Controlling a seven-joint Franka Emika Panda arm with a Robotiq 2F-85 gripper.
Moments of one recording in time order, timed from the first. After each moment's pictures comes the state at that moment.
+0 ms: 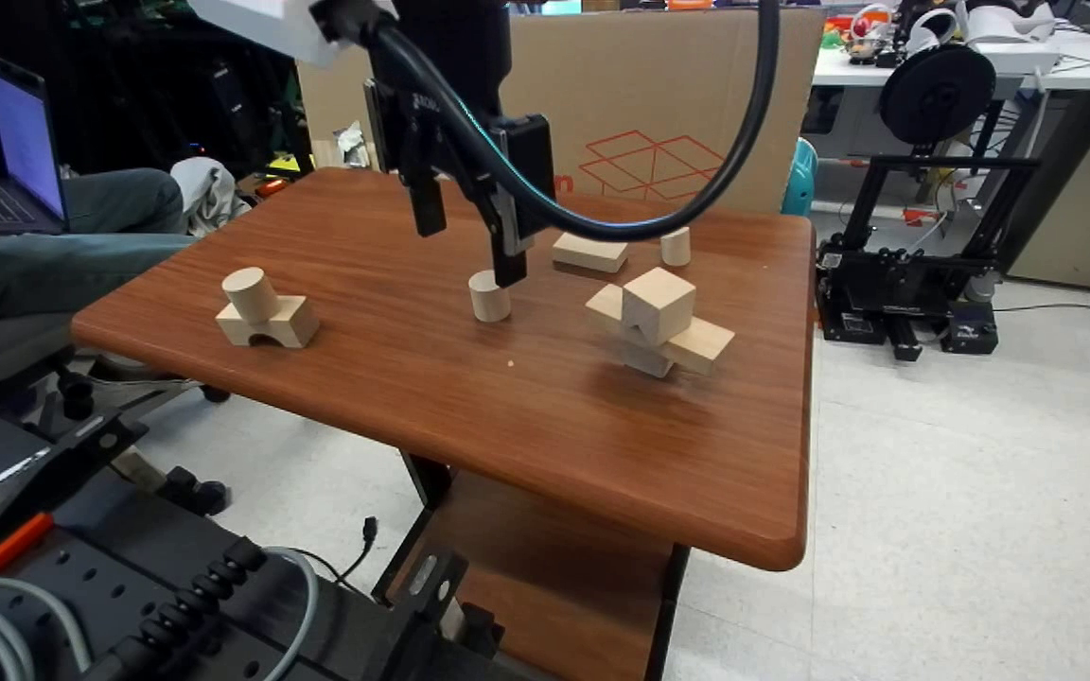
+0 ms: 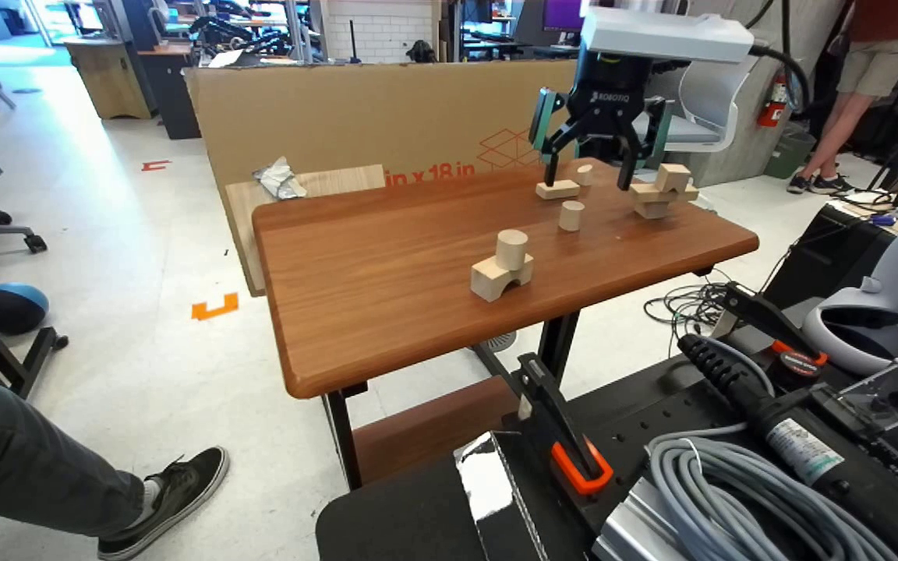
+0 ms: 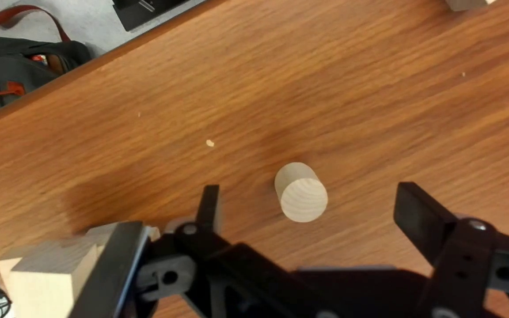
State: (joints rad) arm -0.01 0.36 -0.07 -2.23 0.08 2.55 0.22
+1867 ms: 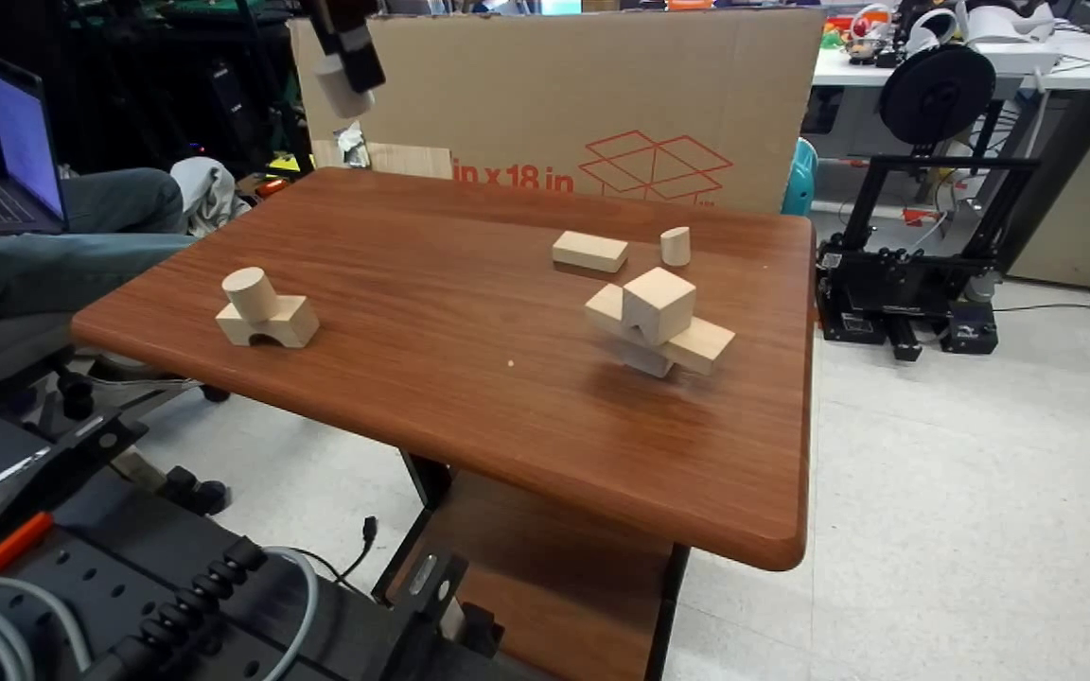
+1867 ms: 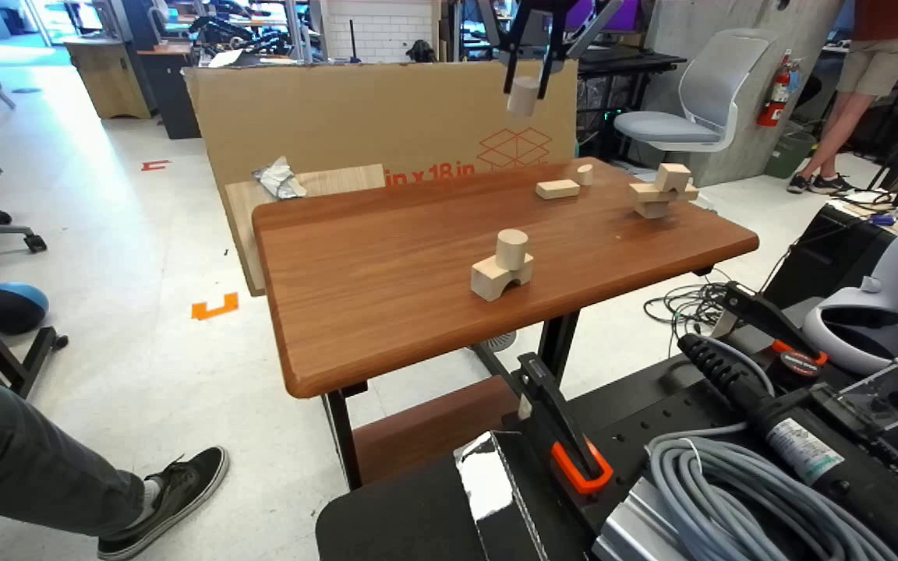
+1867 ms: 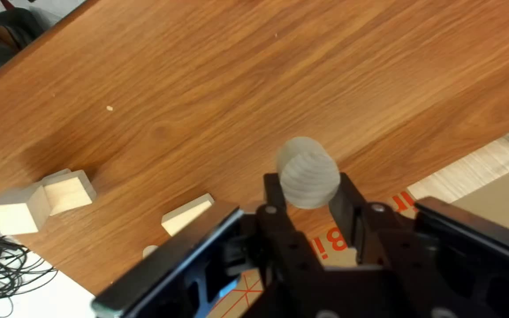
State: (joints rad) arm 0.15 0.10 -0.07 -2.31 -0.01 2.59 0.59
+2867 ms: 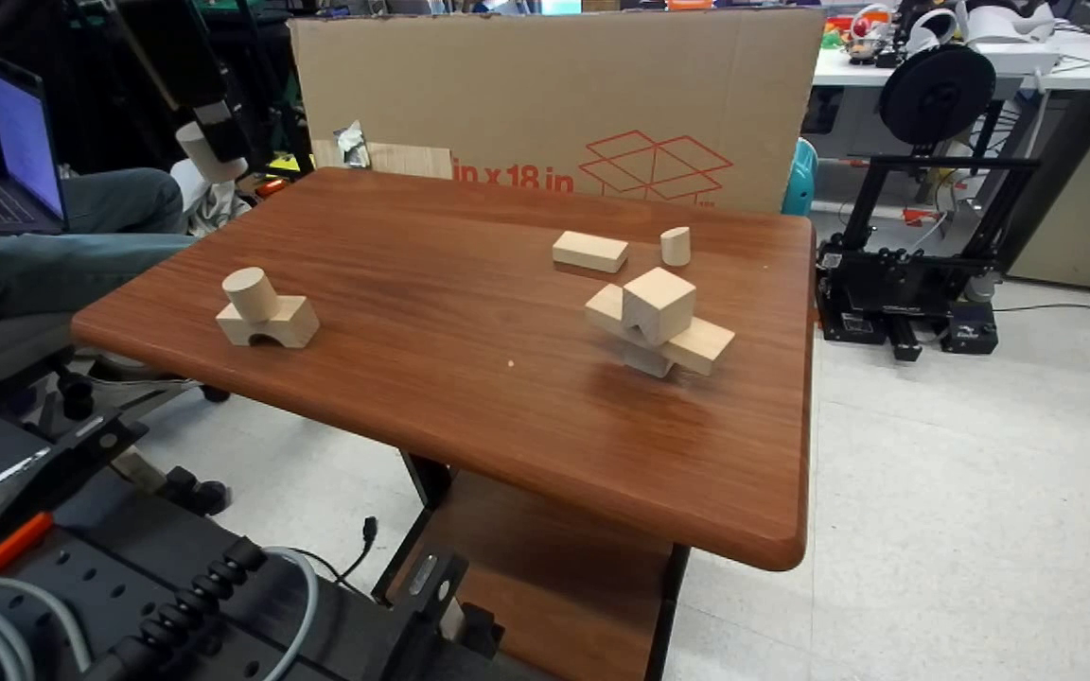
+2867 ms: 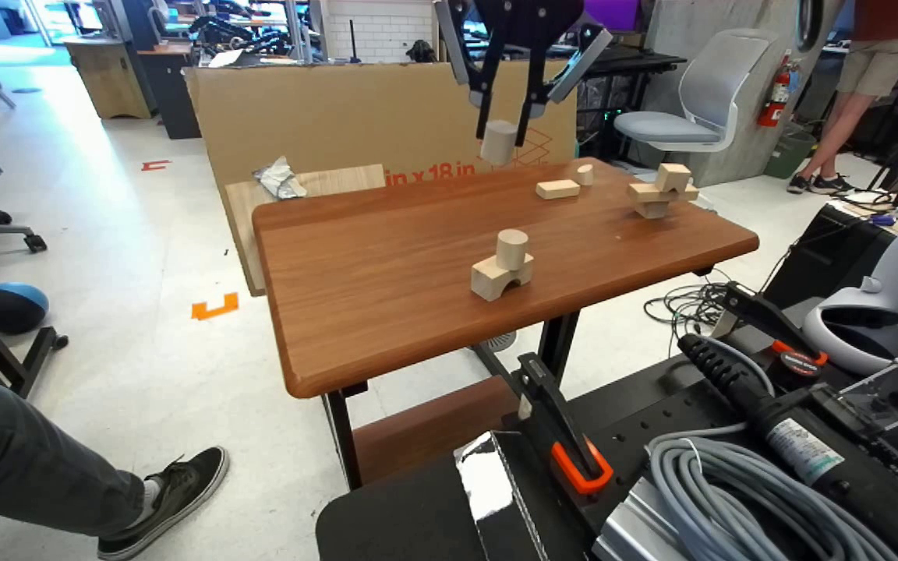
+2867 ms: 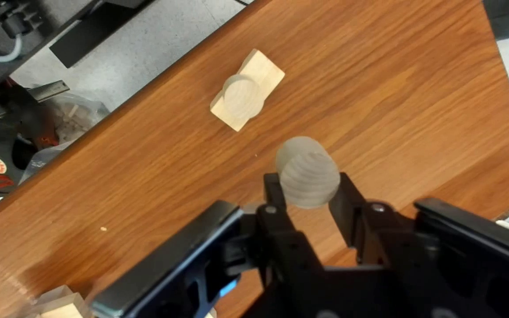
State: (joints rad) arm 0.15 0.03 0.04 -2.45 0.07 2.59 0.69
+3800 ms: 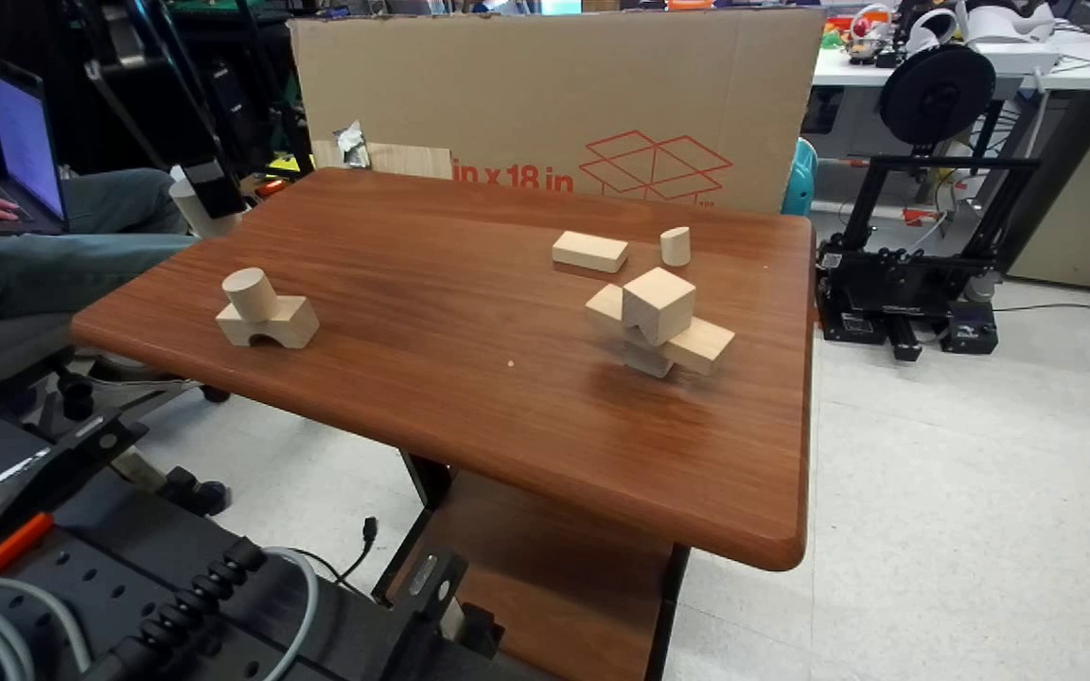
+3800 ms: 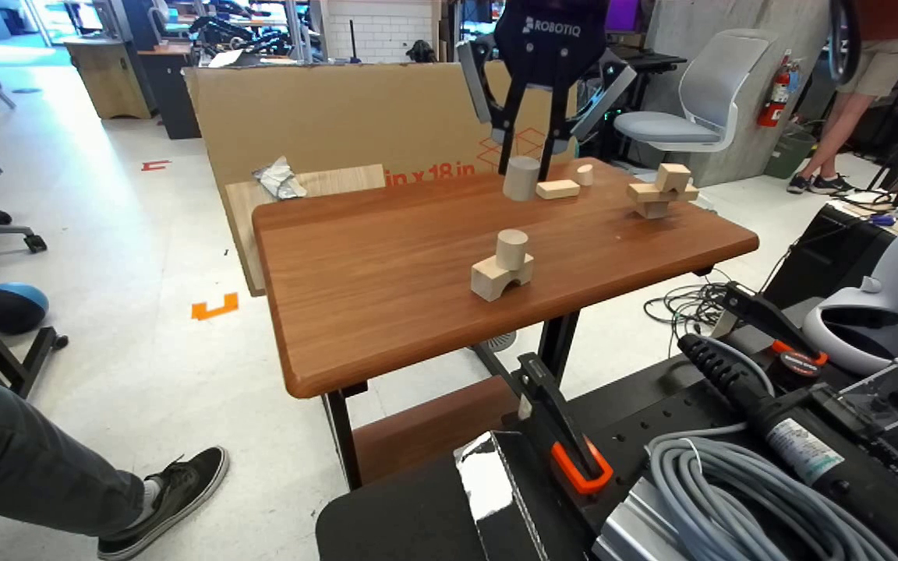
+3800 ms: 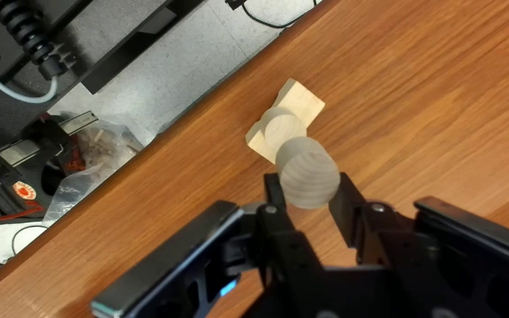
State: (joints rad) arm 0.13 0.04 0.05 -2.50 0.07 2.59 0.72
